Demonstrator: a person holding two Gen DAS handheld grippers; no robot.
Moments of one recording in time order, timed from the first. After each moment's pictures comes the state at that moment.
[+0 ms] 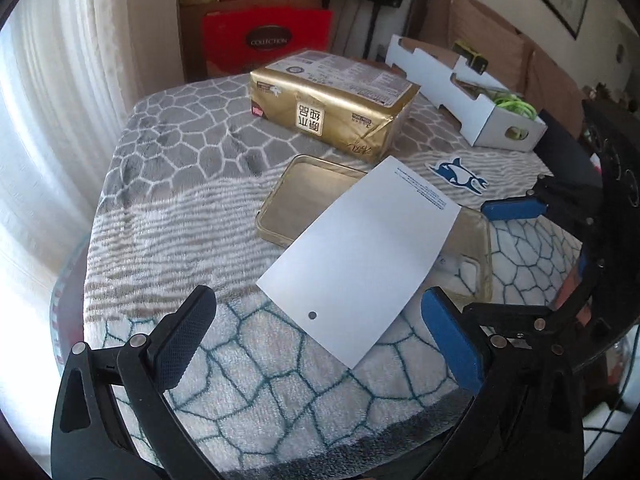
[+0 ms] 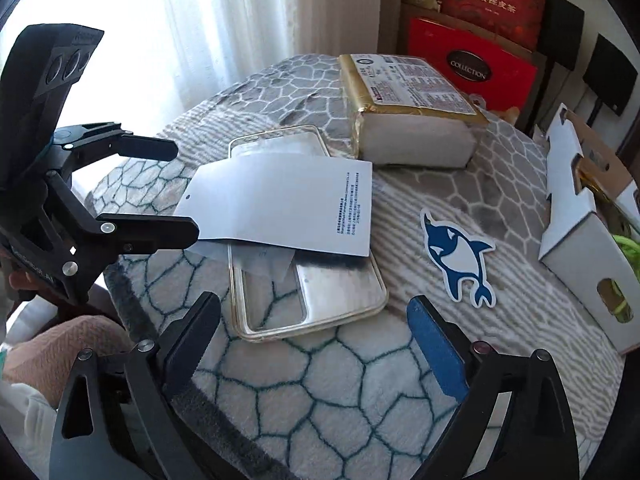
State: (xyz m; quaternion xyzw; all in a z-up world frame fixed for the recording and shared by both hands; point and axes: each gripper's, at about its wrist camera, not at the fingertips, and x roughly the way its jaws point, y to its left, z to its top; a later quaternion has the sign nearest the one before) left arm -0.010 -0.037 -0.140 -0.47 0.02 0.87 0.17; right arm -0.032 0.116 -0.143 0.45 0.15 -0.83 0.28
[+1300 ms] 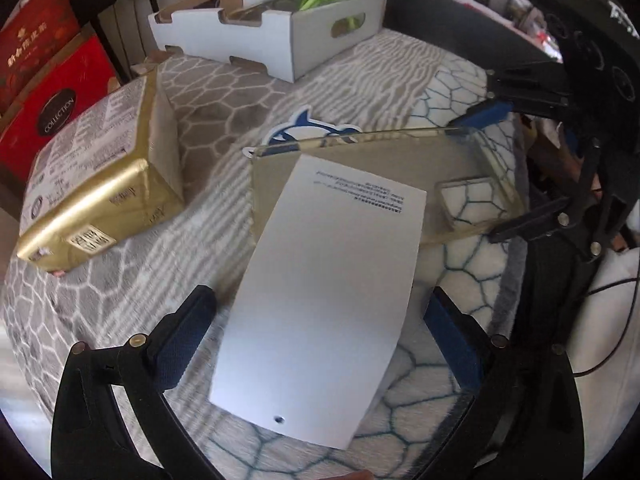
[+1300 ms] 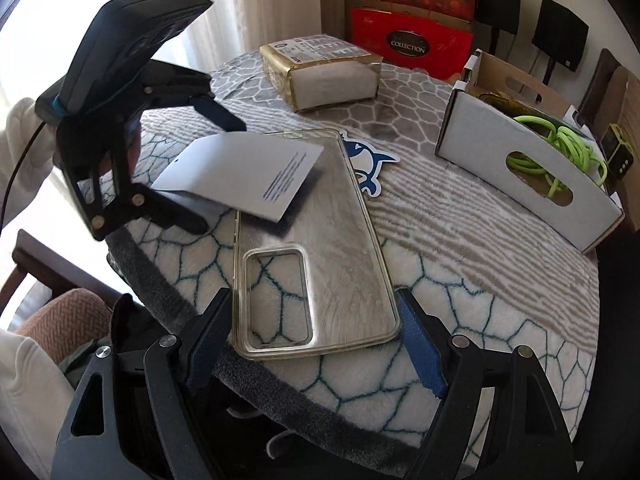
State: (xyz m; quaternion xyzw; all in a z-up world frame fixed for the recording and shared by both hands) left arm -0.047 0.078 -0.146 -0.47 0.26 0.73 0.42; right arm 0.011 0.213 -0.141 0.46 0.11 -0.85 0.23
